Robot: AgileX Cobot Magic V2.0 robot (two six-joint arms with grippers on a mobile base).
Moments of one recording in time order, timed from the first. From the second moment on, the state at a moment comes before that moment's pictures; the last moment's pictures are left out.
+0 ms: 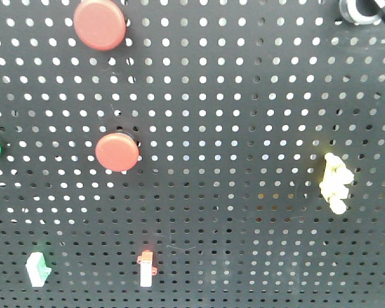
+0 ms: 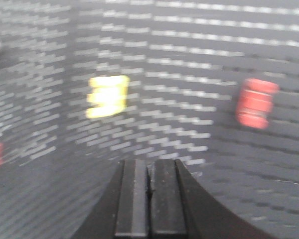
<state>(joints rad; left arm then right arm) -0.43 -0.01 -0.30 -0.35 0.34 0.37 0.09 -0.02 -0.39 0.47 0.26 -0.51</state>
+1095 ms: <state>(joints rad) -0.23 -0.01 0.03 -0.07 0.18 0.21 0.09 -0.02 -0.26 0.50 0.18 -0.51</state>
